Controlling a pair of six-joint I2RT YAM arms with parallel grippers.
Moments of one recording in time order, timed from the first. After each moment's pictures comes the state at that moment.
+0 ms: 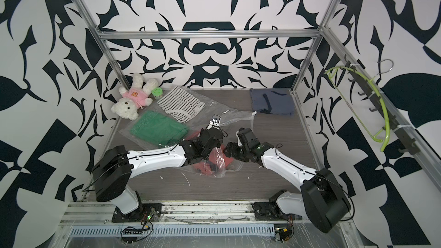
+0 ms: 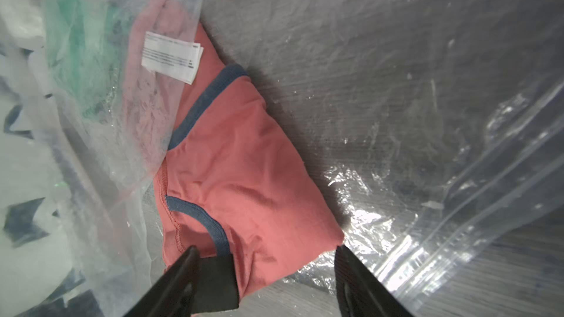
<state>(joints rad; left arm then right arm) -1.07 1.68 1.09 0.03 -0.64 -0.29 0.53 1.25 0.65 -0.35 -0.28 0.79</state>
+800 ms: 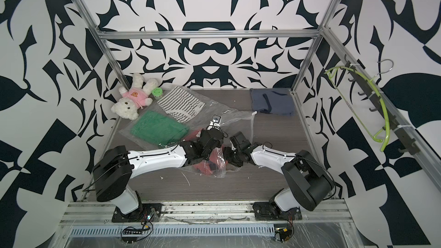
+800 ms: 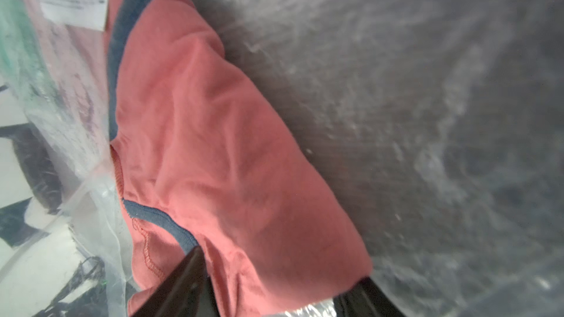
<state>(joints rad) -1.08 1.69 1.09 0.05 -0.64 -0.30 0.61 1.48 0.65 -0.21 -0.33 0.89</state>
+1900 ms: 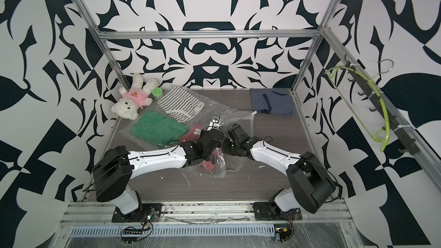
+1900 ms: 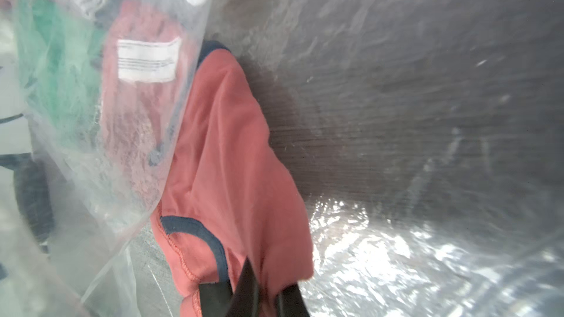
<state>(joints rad) -1.08 1.69 1.08 0.05 -0.67 -0.31 0.61 1.42 0.78 -0.33 -0.14 0.80</state>
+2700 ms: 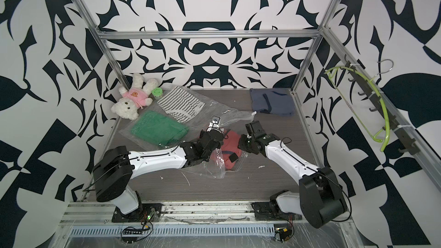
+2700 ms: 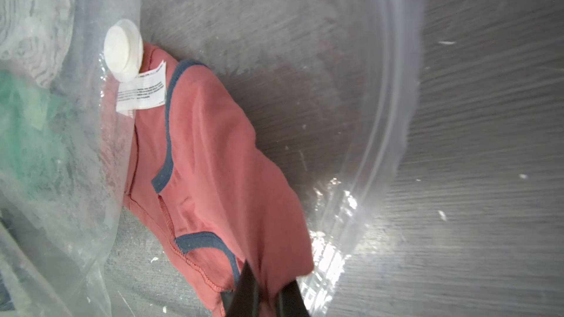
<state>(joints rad) -1.08 1.69 1.07 0.05 -0.68 -0.31 0.37 1.27 0.76 -0.51 -0.15 0.71</state>
